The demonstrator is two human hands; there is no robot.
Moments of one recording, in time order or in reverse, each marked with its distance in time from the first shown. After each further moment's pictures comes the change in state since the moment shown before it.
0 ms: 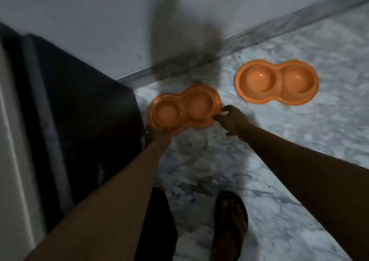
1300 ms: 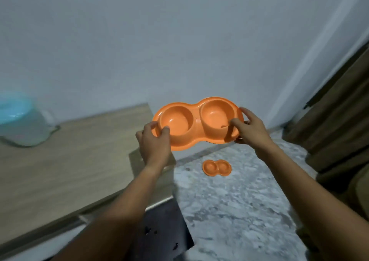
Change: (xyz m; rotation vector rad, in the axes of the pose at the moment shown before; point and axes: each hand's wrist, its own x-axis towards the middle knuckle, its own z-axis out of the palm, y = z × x) left_hand -0.659 0.062 -0.547 -0.544 0.225 0.766; right_hand -0.848 -0.209 -0.131 0.403 0.563 -0.593
